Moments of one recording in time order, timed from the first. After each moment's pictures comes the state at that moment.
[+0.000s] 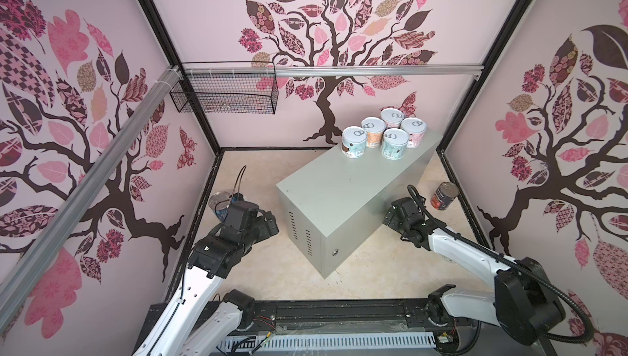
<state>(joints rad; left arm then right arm) -0.40 0.77 0.90 -0.97 -0.22 -0.66 0.39 1.26 0.64 -0.37 0.37 0.90</state>
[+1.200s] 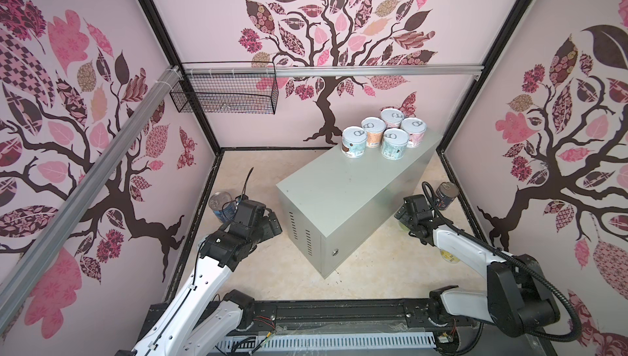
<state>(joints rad) -0.40 0.85 0.85 -0.91 -0.22 -0.68 0.23 1.29 0.61 -0.30 0.39 0.89</state>
